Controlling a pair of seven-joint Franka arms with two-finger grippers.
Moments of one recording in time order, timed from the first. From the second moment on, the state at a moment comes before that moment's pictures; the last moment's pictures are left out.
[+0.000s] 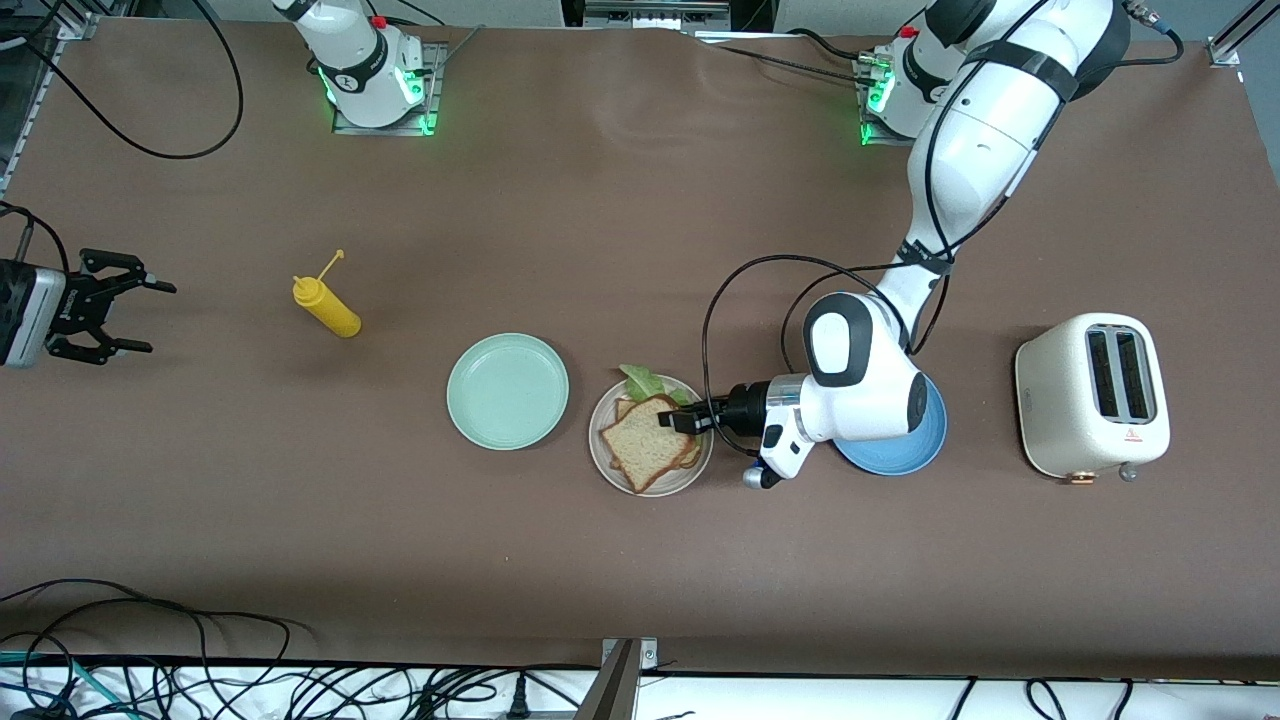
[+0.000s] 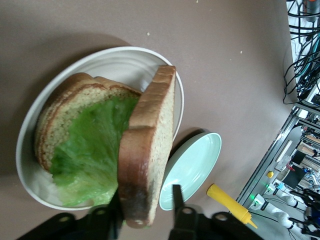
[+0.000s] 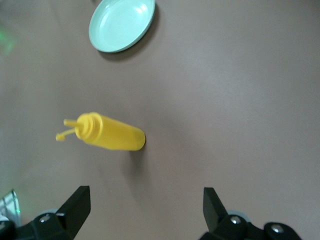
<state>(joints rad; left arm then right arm) -0.22 0.89 -0.27 -1.38 -0.94 2.27 -0.16 -0.19 0.36 -0.25 -1.69 0.47 1.68 -1.47</state>
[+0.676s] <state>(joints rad) -0.16 0.77 -0.21 -1.40 -0.81 2.19 -0.15 -0.14 0.19 0.03 -1.60 -0.03 1.61 -0.41</state>
